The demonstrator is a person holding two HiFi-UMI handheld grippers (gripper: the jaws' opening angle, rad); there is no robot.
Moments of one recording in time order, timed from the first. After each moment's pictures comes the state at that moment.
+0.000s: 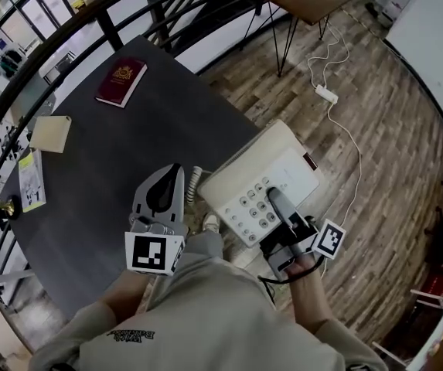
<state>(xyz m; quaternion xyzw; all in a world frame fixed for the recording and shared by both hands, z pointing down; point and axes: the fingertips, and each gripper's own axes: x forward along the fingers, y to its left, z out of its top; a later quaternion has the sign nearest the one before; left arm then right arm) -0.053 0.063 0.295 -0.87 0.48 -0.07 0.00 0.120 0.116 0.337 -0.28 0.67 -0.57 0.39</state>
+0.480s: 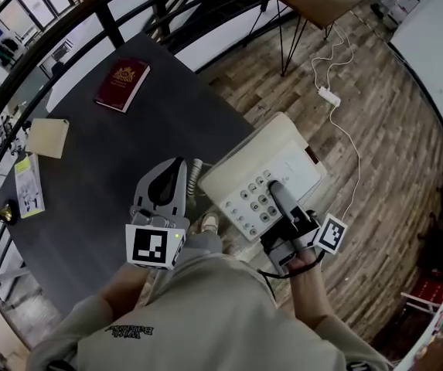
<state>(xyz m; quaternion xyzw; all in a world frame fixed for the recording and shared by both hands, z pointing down) -0.073 -0.019 0.303 -0.87 0.48 -0.06 -0.02 0.099 0.031 0.334 -0.29 0.67 -0.58 0.37</state>
